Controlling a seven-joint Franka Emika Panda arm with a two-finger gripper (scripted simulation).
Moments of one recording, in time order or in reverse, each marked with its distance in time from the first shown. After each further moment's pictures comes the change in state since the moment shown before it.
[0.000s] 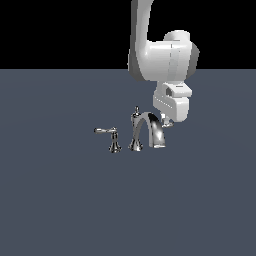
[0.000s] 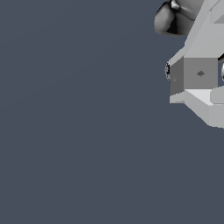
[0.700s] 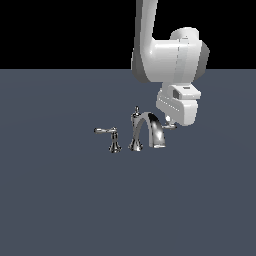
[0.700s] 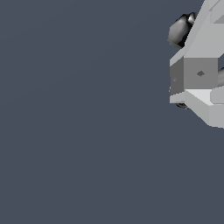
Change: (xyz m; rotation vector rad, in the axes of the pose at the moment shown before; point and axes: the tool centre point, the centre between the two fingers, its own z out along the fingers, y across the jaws) arm 0.006 0.028 0.000 0.015 0.003 -0.011
